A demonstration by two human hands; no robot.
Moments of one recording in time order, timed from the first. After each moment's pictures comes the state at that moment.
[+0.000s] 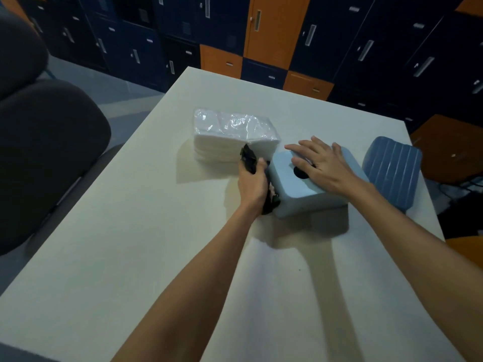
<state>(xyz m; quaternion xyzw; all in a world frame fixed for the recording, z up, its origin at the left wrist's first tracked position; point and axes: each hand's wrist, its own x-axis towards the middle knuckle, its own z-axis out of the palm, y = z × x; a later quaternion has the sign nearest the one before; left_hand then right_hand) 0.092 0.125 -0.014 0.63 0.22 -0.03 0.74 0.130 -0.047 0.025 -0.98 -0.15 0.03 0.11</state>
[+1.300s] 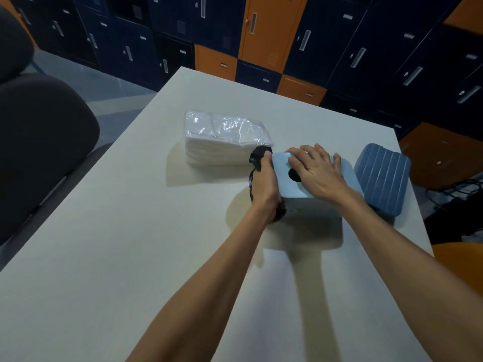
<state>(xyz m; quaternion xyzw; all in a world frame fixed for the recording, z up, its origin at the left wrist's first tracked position) 0.095 0.091 0.009 0.51 0.23 -0.10 0.82 0.123 -0.037 0.027 -0.99 -0.06 0.05 0.10</state>
